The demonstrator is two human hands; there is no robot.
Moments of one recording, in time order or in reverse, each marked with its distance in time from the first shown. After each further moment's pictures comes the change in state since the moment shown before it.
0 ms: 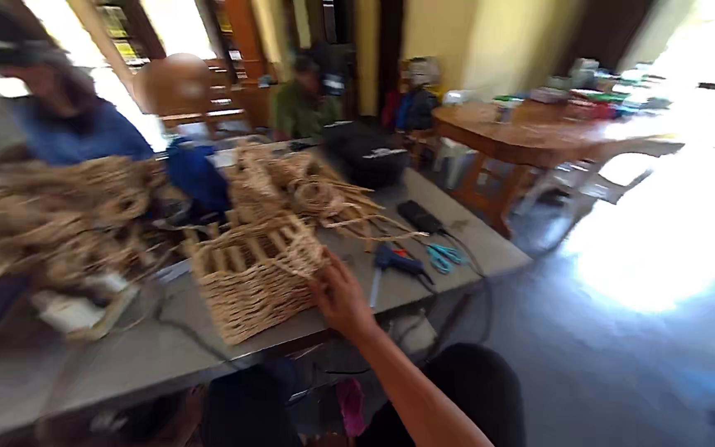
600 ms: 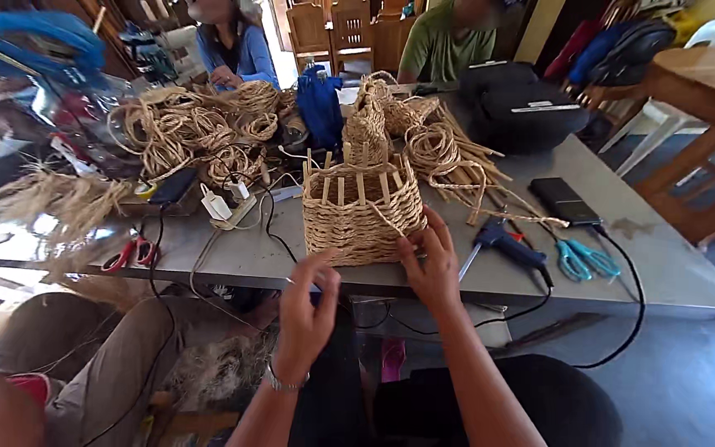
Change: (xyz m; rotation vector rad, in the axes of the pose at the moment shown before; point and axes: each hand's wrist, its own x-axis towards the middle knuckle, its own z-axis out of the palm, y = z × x) left_hand -0.116 -0.029 -0.164 -0.418 1.496 0.389; right_hand -0.003 0.014 0.003 0.089 0.019 -0.115
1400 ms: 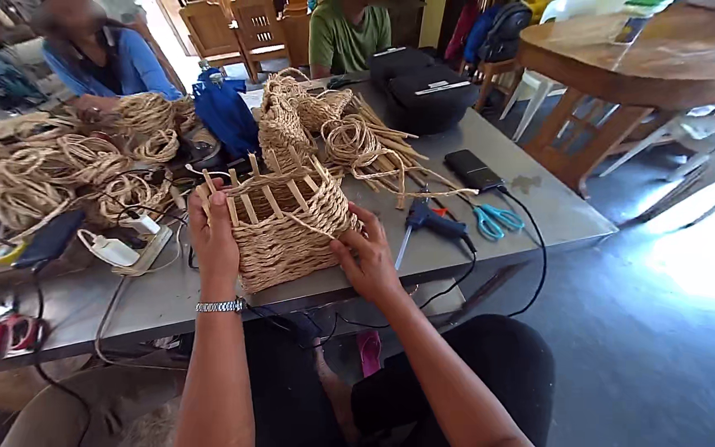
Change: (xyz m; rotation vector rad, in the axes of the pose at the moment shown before) left_hand 0.127 -0.070 0.031 -0.277 0.077 -0.147; right_hand 0.001 0.003 -0.003 0.019 0.004 0.003
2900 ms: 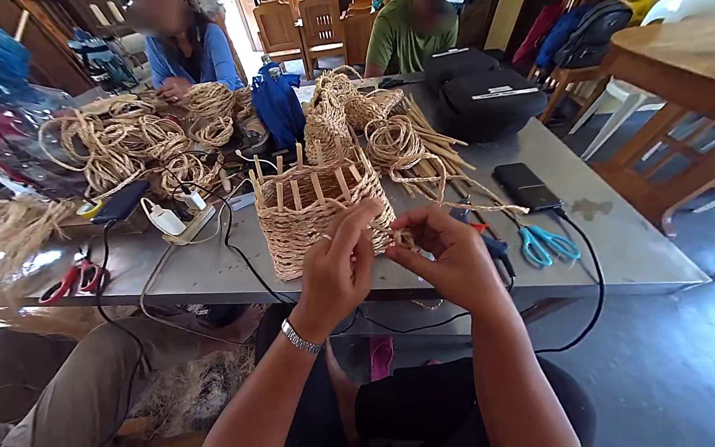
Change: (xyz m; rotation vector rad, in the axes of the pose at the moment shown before) left_hand -0.074 0.087 0.085 0.231 -0.144 0.540; right_hand 0.038 -0.023 -0.098 0.471 -0.292 -0.001
